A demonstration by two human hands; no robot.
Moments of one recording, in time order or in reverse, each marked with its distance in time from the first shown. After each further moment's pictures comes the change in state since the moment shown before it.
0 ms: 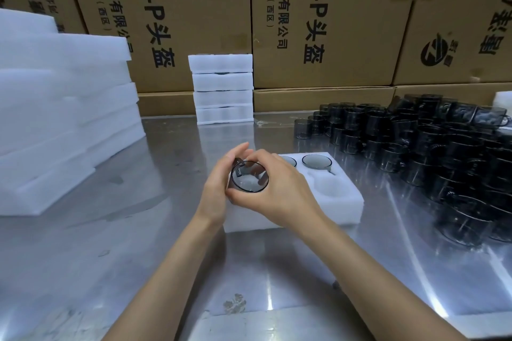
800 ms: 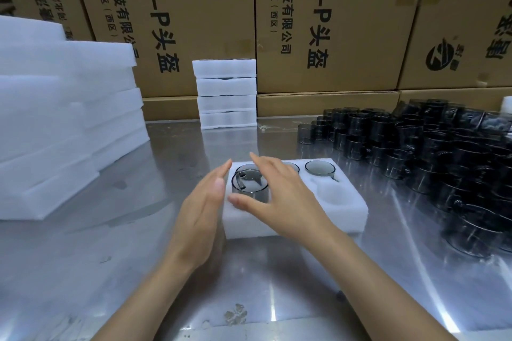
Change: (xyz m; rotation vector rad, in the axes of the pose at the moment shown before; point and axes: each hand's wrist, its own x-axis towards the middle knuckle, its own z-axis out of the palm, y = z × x) left_hand -0.033 0.000 -0.034 0.457 -0.002 0.185; right_hand -0.002 0.010 -0.005 -0.183 -0.101 -0.065
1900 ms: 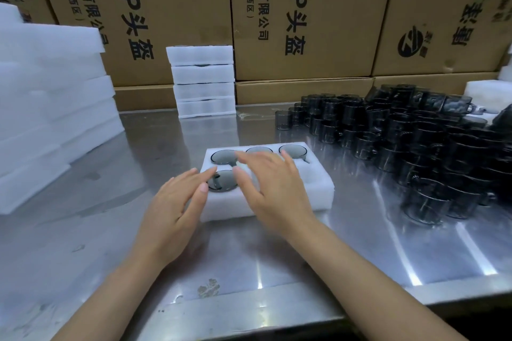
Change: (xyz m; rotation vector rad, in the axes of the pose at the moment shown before) left_hand -0.014 -0.005 -0.003 0.464 -0.072 0.121; right_hand -0.023 0.010 -0.002 -0.138 0.219 -0.059
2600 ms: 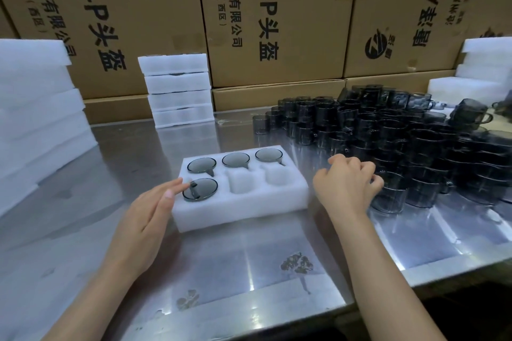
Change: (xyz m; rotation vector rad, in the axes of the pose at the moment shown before) left_hand 0.003 -0.010 -0.003 -0.158 -0.014 -0.057; right_hand -0.017 0.083 -0.058 -0.409 0.204 0.828
